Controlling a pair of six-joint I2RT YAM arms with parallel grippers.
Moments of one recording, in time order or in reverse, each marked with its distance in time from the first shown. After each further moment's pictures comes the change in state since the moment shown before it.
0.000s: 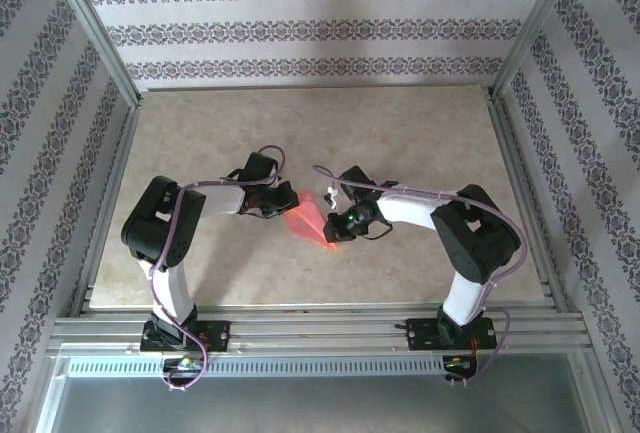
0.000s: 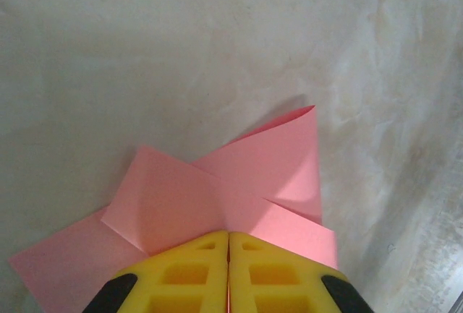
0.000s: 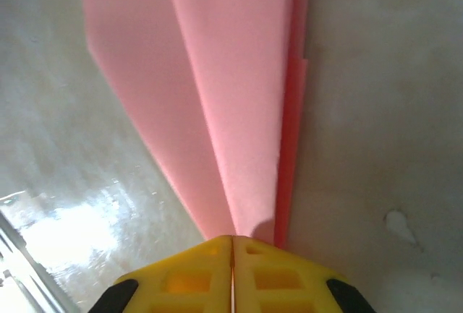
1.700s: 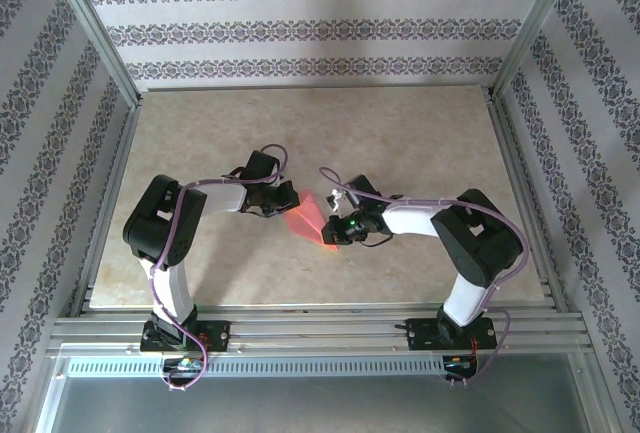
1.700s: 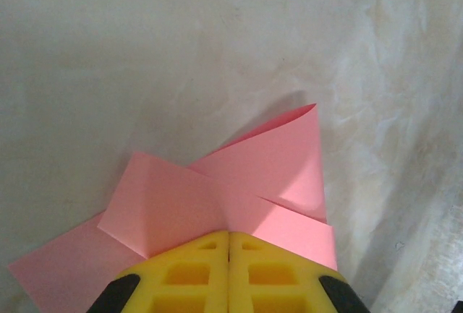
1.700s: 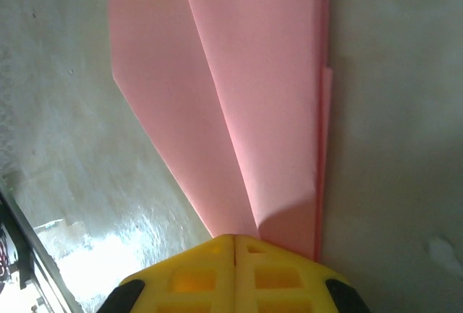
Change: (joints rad) left arm -0.001 0.013 0.033 -0.045 -0.010 0.046; right arm -0.006 -0.034 -0.164 0.284 -0.036 0.154
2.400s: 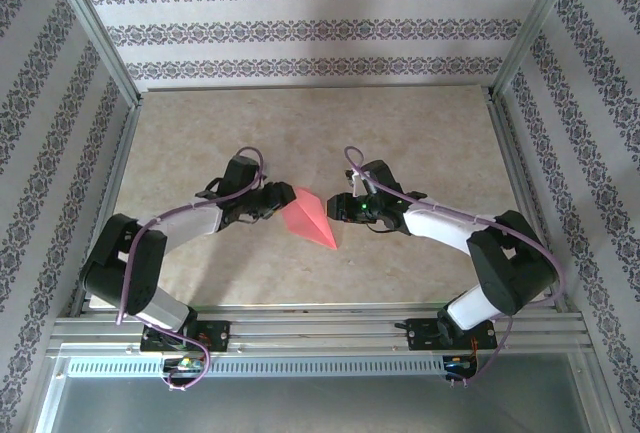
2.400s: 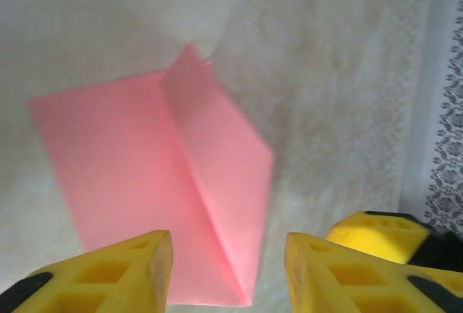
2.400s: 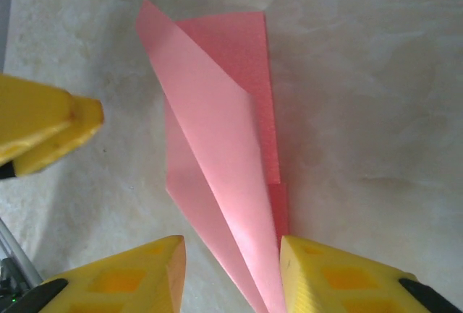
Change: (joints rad) left arm 0.000 -0.339 -0.238 0.093 -0.005 -0.219; right arm -0.052 -0.182 -0.011 0.061 0.174 0.109
